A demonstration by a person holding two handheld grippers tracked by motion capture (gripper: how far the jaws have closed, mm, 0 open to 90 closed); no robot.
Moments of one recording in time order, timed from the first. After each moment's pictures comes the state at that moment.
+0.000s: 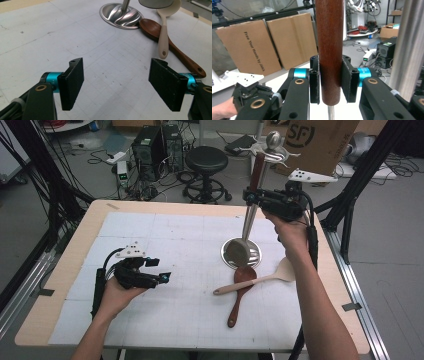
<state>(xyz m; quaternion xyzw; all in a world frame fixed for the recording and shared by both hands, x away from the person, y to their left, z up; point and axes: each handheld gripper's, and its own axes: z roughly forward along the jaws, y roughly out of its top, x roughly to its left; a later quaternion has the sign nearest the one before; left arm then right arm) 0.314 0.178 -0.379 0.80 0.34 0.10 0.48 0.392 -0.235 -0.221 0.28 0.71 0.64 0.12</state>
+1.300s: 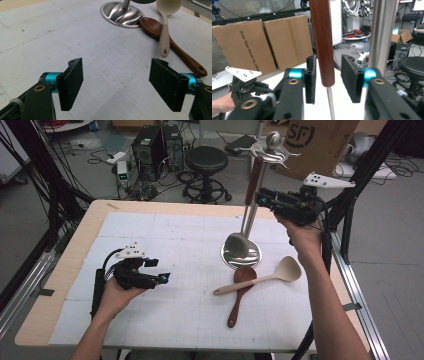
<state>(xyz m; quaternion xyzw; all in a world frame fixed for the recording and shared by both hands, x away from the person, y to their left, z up) 0.314 0.181 -0.381 0.80 0.34 0.10 0.48 0.375 -0.263 -0.218 0.27 0.71 0.64 0.15</state>
